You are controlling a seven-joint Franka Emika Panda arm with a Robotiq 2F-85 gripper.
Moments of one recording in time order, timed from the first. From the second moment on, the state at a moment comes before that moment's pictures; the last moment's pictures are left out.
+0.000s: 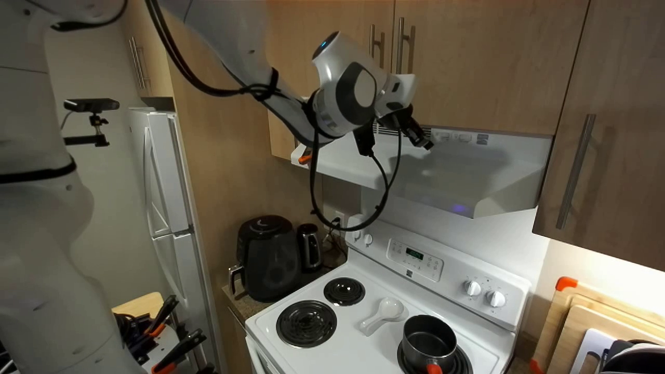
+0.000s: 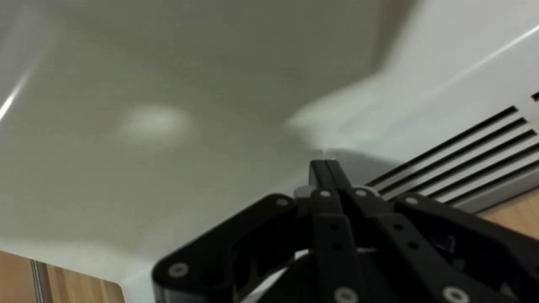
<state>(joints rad) -0.30 0.12 0.02 -2.11 -0.51 3.15 1.06</state>
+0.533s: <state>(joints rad) -0.22 0.10 -0.03 -2.13 -0.03 3.12 0.66</state>
